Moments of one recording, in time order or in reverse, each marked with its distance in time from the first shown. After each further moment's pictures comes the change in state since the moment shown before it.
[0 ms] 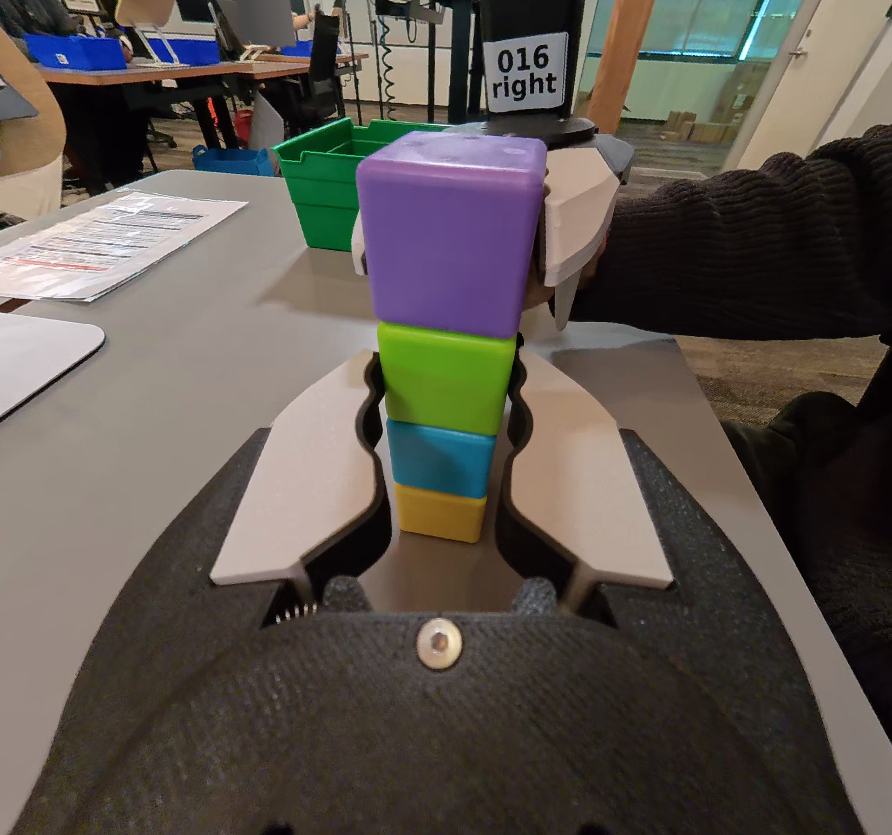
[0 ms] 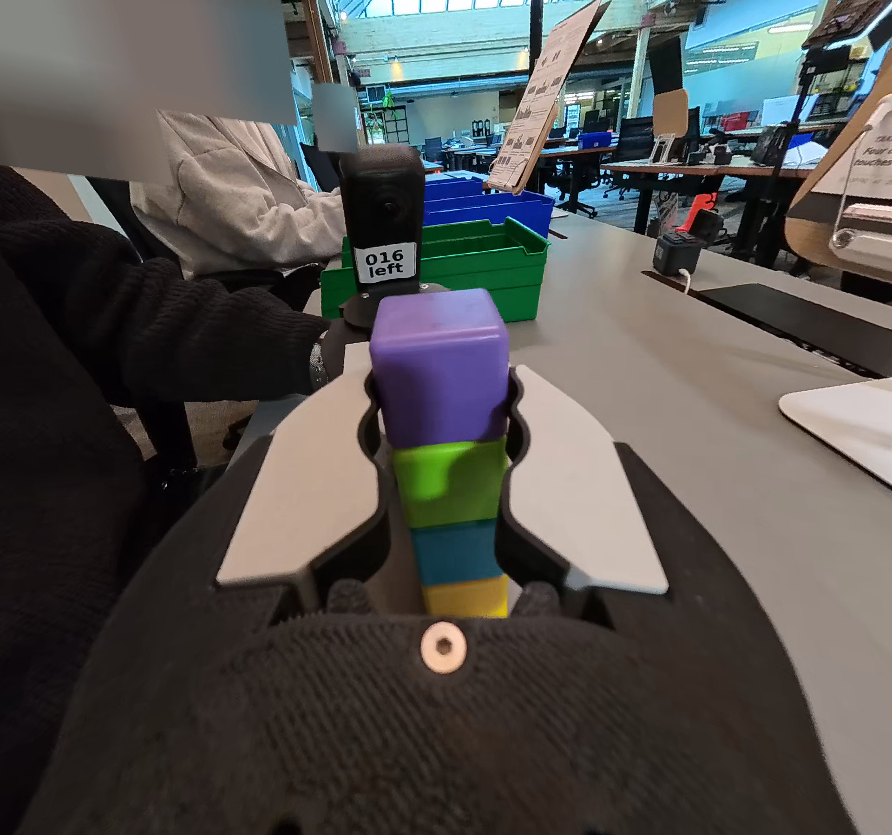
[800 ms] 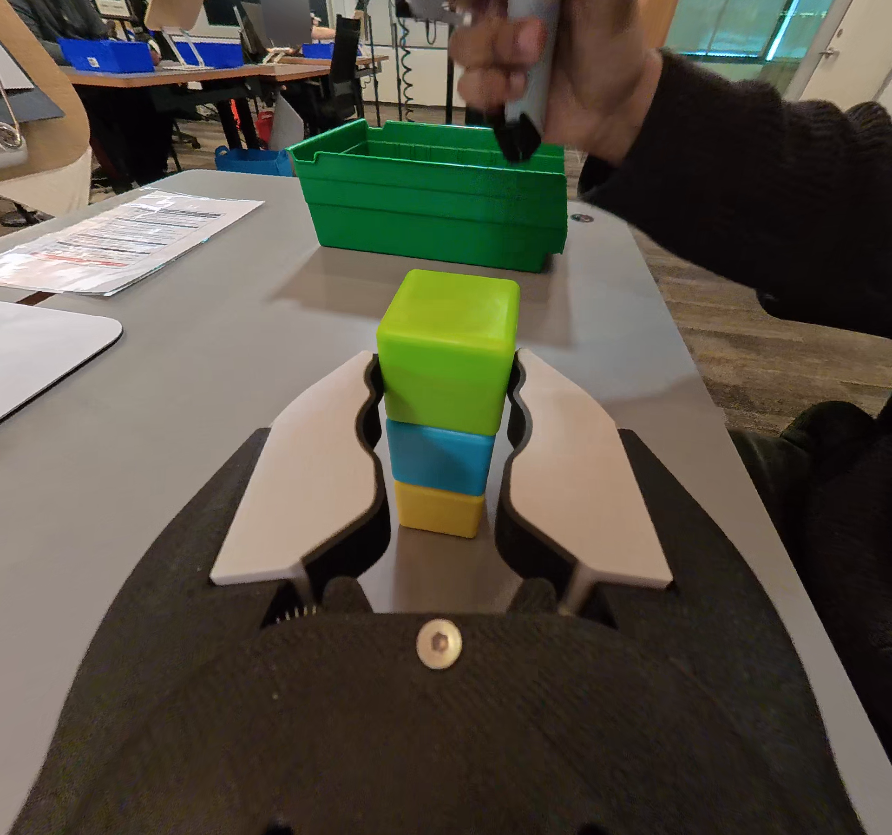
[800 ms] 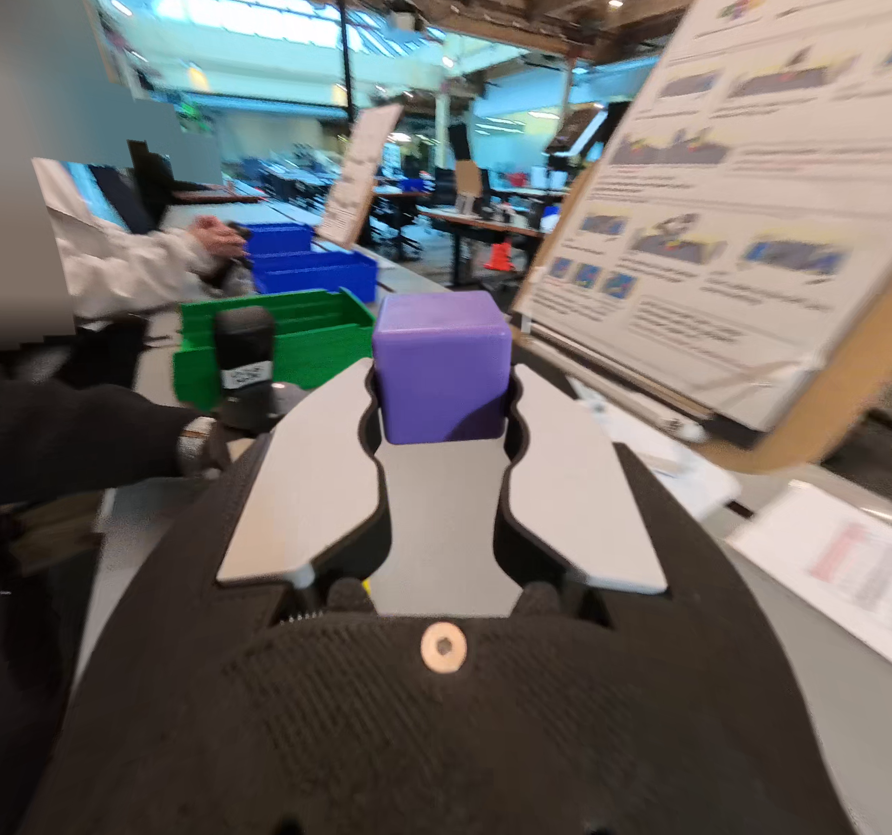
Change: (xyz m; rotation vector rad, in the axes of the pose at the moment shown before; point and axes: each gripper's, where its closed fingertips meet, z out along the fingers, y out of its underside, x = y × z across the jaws) left arm 0.001 0.000 -0.002 0.002 -0.040 -0.002; right arm 0.042 -0.112 -0.094 0.057 0.384 -0.121
